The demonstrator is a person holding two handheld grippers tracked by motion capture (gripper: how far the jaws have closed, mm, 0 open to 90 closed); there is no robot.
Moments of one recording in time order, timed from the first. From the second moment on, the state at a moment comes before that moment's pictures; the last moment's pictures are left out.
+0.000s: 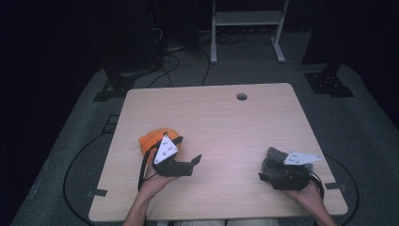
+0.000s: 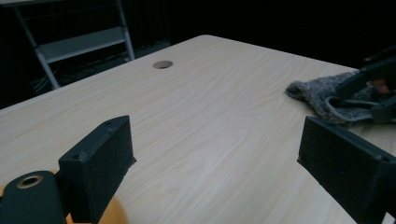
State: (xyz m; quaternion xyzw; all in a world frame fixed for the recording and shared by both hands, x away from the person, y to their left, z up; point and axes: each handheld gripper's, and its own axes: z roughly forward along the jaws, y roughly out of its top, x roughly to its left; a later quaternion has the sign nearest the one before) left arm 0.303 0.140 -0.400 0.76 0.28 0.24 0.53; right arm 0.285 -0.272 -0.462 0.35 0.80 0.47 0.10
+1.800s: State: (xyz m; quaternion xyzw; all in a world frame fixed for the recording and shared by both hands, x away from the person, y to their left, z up) left arm 0.336 0.231 -0.442 0.77 0.39 0.28 0.43; right arm 0.282 -0.278 -0.459 0.35 0.80 0.48 0.11
